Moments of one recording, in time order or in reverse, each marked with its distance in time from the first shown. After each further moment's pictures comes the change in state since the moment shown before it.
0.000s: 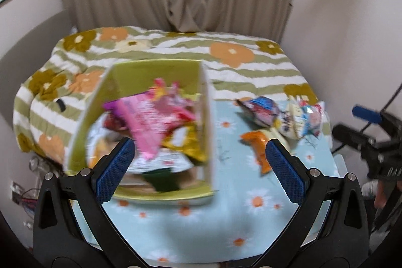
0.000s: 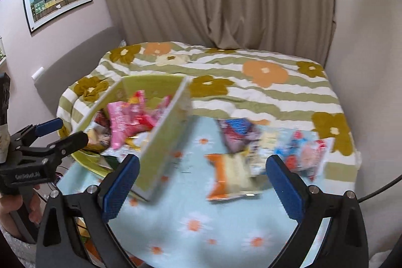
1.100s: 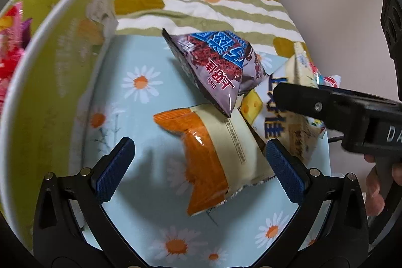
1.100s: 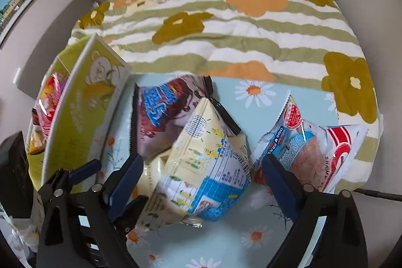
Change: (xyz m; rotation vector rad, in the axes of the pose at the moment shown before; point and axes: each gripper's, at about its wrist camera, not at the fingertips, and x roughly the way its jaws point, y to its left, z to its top) left arm 0.221 -0.112 -0.019 -0.125 0.360 -0.121; right arm 0.177 -0.134 0.014 0.133 0.418 0.095
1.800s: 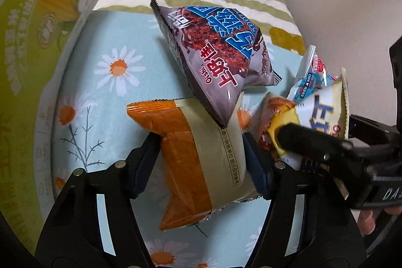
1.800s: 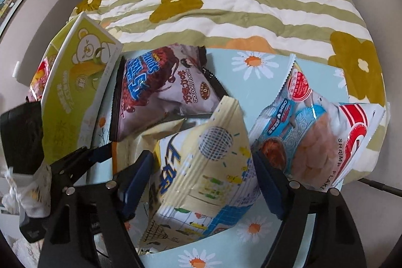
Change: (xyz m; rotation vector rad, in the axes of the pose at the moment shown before) left arm 0.036 0.007 0.009 -0.057 0.097 -0.080; right arm 0.020 -0.012 -0.012 0.010 0.109 0.033
